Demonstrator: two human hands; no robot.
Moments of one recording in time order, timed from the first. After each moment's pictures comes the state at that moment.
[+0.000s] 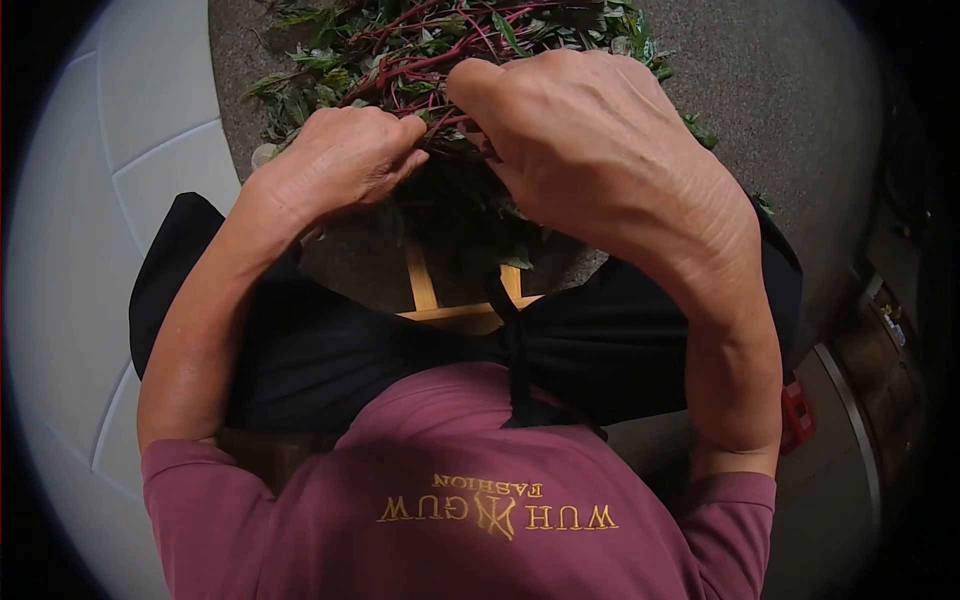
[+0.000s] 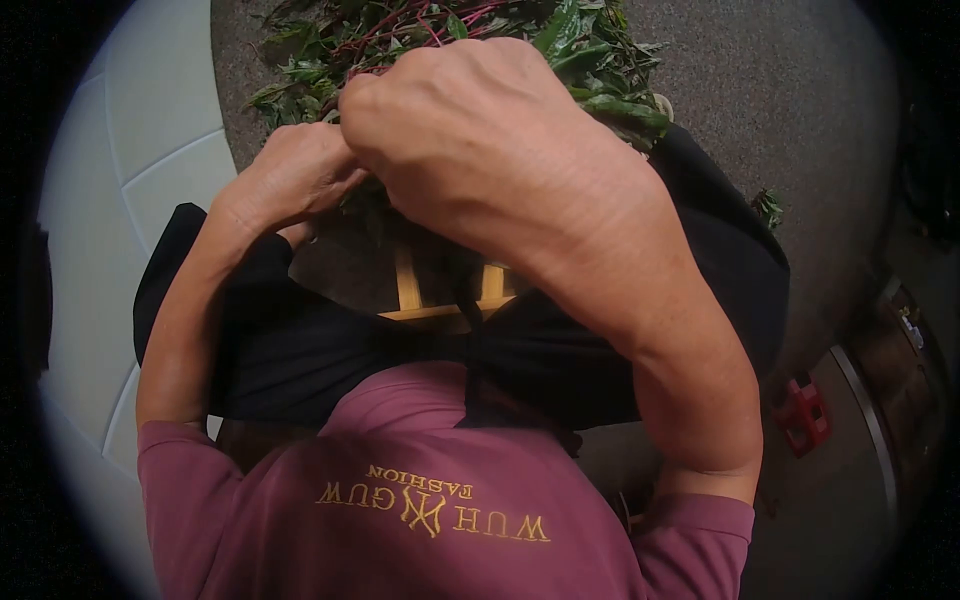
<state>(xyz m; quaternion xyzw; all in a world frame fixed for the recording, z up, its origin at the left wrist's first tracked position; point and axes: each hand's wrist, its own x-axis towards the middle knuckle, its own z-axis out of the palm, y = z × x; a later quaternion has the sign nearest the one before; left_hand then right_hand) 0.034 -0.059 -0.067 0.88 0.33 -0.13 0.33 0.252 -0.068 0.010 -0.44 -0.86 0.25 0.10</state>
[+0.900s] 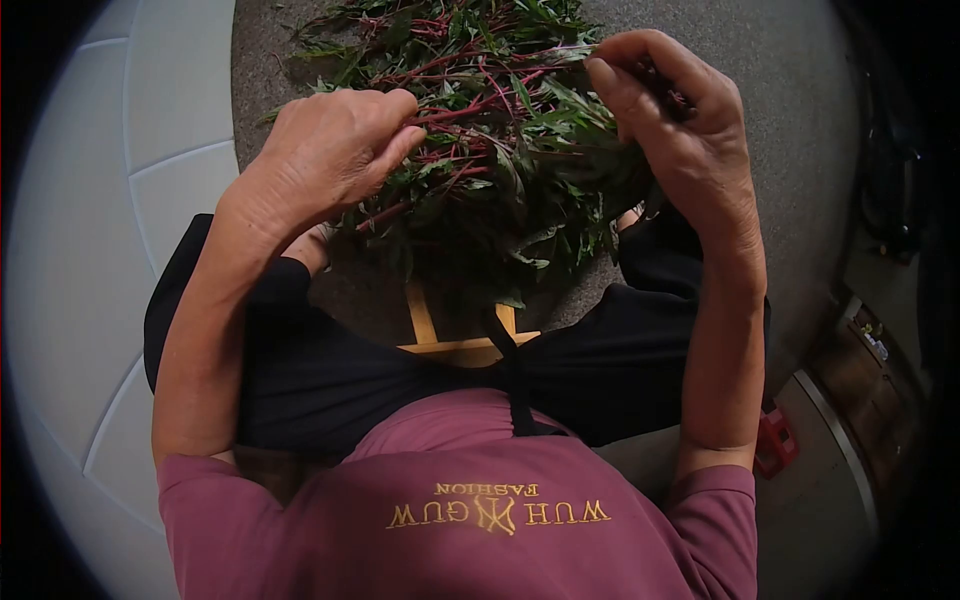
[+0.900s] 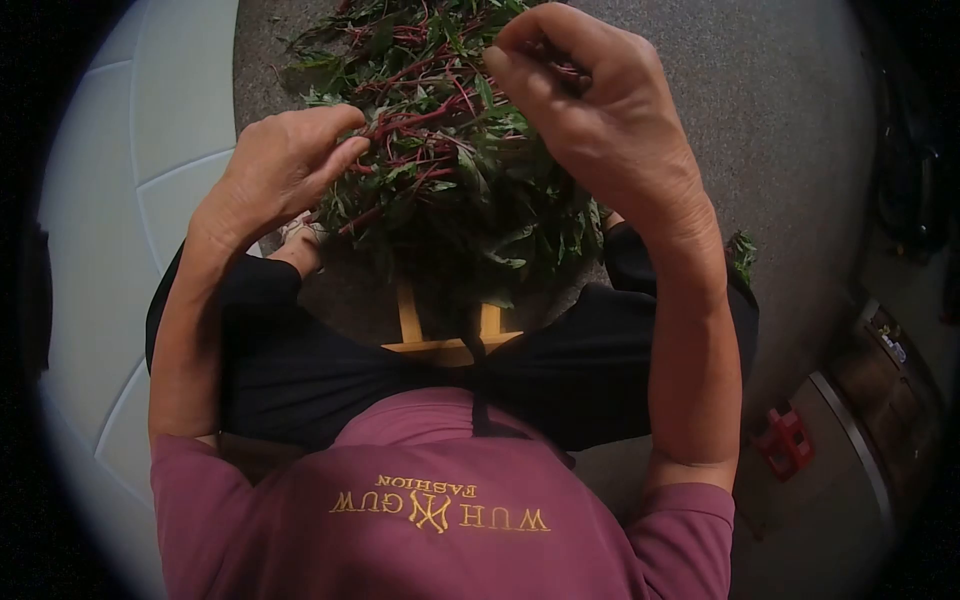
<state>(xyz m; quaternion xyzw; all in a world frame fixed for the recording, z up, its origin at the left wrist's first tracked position) 0.009 -0.024 -0.028 0.87 0.42 0.02 0.26 0.282 -0.036 0.022 -0.54 -0.68 0.40 0.29</state>
